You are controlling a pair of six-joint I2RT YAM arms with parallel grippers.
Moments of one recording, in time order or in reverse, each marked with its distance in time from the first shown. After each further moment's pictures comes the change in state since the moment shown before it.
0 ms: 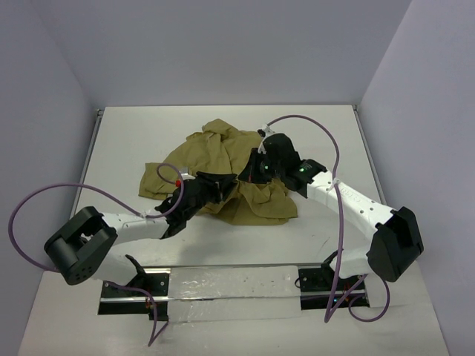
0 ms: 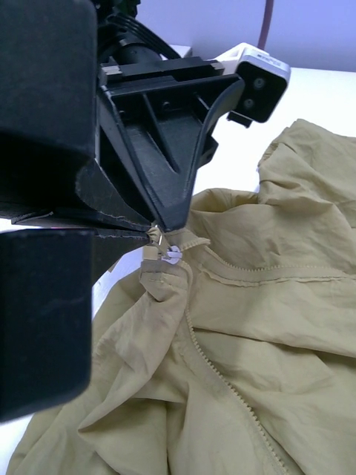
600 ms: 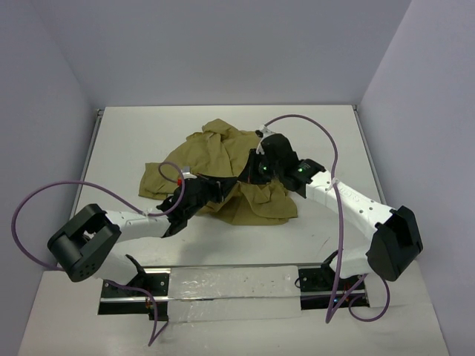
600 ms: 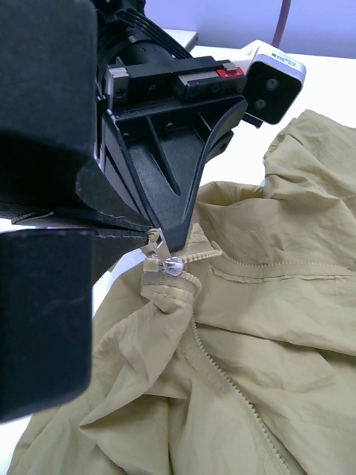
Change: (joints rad) left arm 0.011 0.030 0.011 0.022 0.036 0.005; right arm 0.017 0.007 0.014 -0.023 0.022 -0.028
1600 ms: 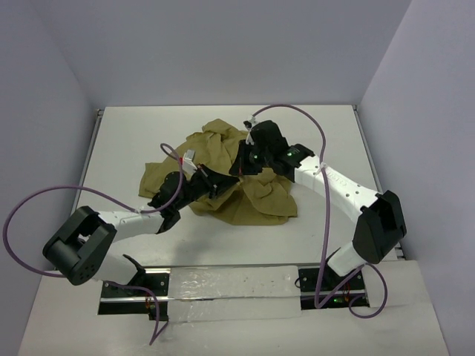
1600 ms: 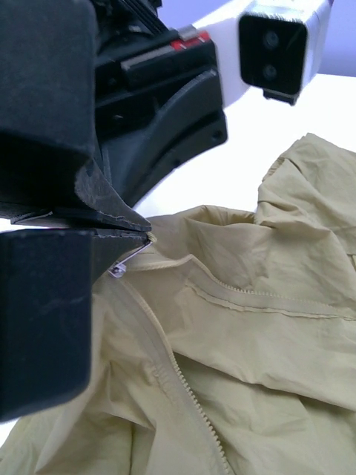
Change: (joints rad) left arm 0.126 -0.032 -0.017 0.151 0.379 0.417; right arm -0.014 0.154 0.195 -0.078 -0.085 -0.025
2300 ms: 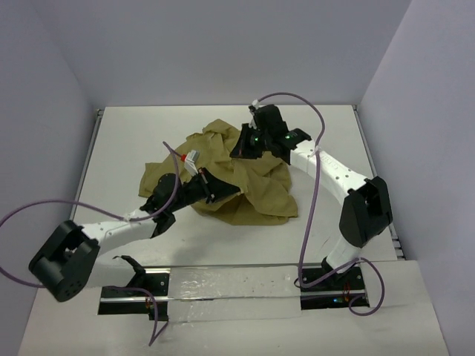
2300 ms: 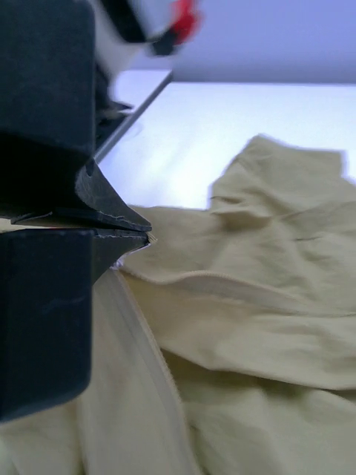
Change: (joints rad) left arm -0.011 -0.116 -0.004 -0.075 0.162 0.158; right arm -0.089 0.141 0.149 -0.011 -0.034 0.044
